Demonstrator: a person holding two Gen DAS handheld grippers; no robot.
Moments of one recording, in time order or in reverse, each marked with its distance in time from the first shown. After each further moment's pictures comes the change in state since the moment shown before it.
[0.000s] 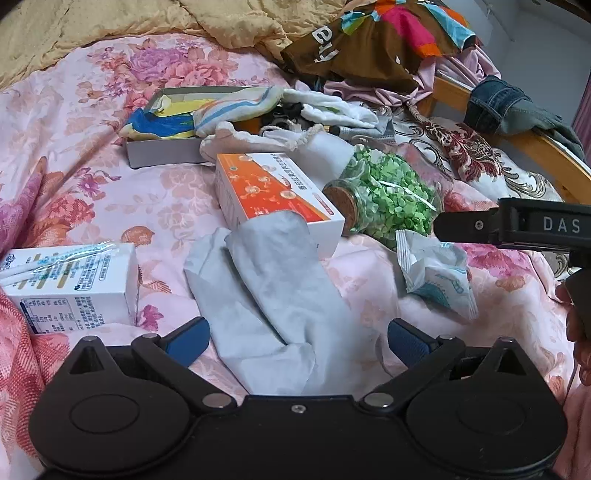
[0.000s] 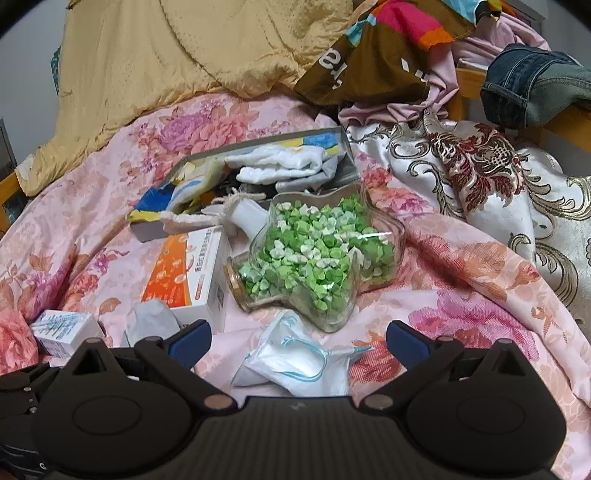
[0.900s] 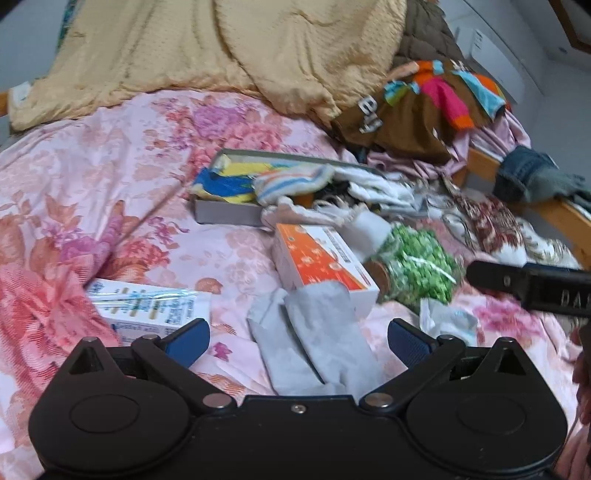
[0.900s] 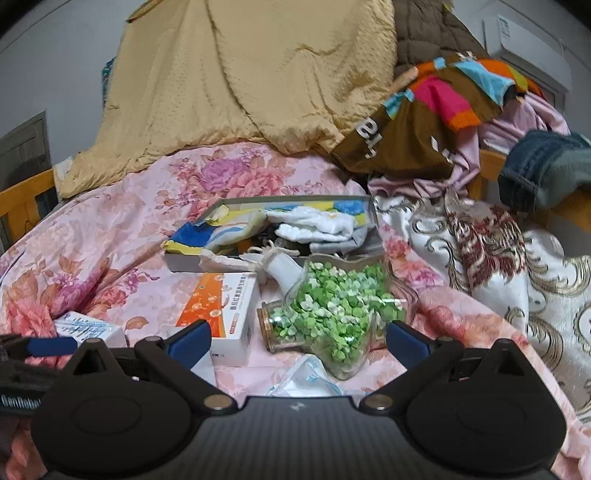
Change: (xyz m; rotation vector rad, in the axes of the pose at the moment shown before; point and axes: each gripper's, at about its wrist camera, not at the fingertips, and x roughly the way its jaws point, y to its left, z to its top) left arm -0.054 0.007 0.006 -0.070 -0.185 0.125; right arm -0.040 0.023 -0.003 -0.131 -0.195 0.026
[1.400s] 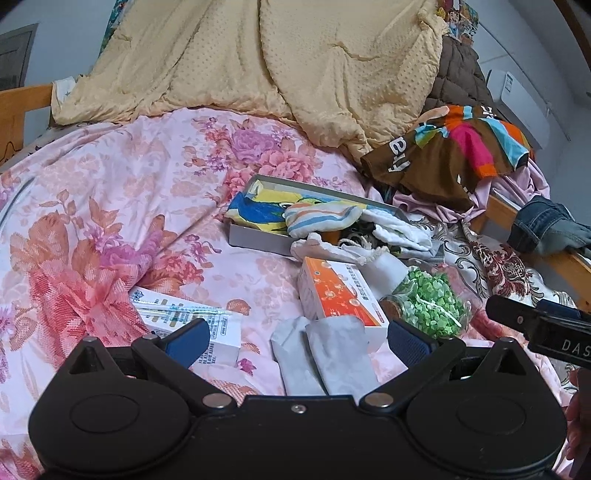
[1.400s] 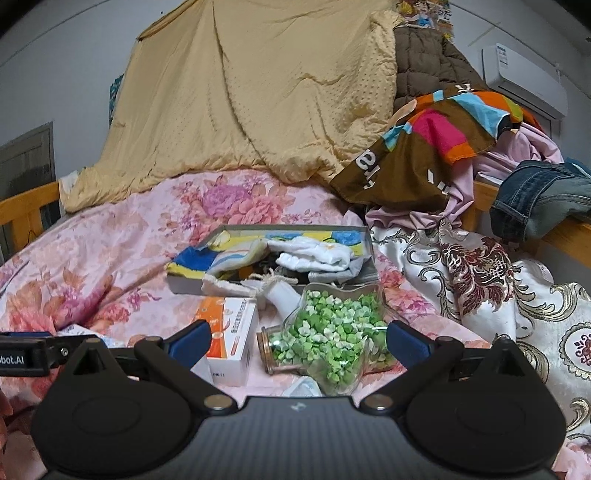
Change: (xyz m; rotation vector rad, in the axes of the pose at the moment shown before) left arm -0.034 0.014 0.008 -0.126 -0.098 0.065; right arm -0.019 0.008 0.001 -0.051 -0.098 -0.012
